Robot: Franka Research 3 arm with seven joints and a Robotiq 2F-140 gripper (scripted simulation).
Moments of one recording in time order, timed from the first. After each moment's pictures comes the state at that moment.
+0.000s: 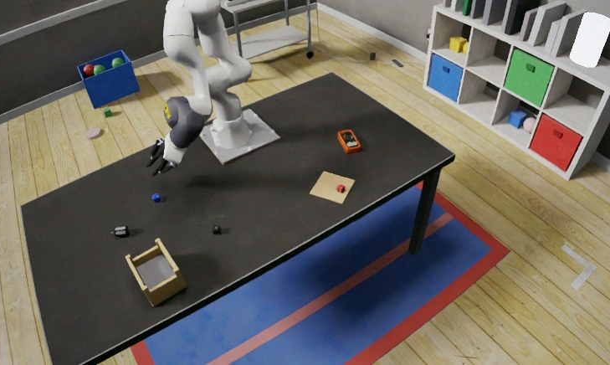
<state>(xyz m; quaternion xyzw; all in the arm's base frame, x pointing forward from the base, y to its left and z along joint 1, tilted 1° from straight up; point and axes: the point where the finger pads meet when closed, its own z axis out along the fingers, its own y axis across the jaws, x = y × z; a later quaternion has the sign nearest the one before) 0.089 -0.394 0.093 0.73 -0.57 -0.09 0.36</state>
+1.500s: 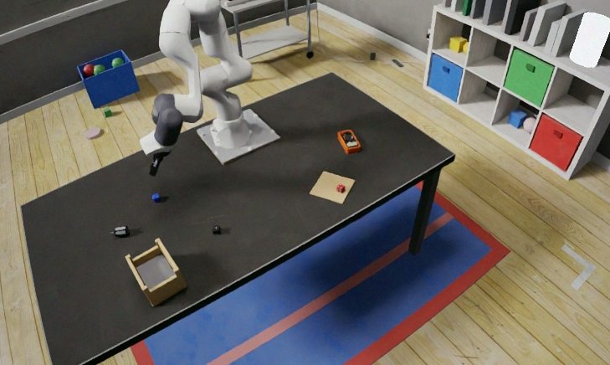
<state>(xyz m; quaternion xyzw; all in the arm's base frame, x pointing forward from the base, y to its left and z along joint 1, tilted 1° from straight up) 0.090 -0.392 0.092 0.42 -0.86 -0.01 0.29</state>
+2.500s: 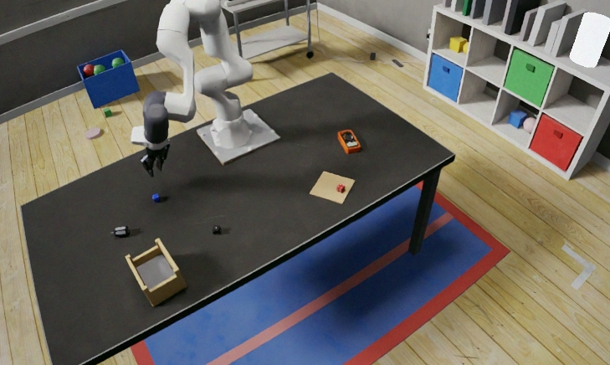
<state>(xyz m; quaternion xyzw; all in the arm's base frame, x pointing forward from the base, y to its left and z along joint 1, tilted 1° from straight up) 0.099 -0.395 0.094 0.15 -0.96 0.03 0.23</state>
